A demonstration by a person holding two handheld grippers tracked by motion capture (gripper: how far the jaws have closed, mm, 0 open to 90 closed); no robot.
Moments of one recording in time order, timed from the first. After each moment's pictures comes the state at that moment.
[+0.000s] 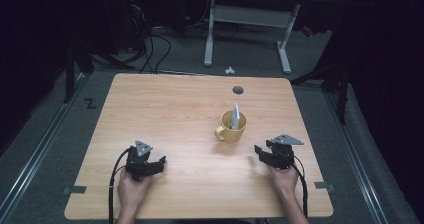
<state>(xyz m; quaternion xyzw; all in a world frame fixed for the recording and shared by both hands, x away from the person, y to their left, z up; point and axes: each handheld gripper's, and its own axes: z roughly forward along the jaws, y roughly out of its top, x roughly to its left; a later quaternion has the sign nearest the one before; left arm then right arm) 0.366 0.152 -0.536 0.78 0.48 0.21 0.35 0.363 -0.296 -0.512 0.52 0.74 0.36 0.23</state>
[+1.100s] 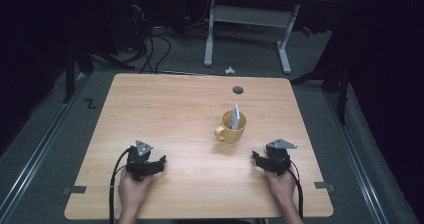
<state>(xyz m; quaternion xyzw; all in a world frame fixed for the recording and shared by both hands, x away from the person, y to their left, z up) 0.367 0.151 -0.536 0.77 0.49 0.21 0.35 0.360 -0.289 -0.531 0.53 0.75 0.32 0.24</state>
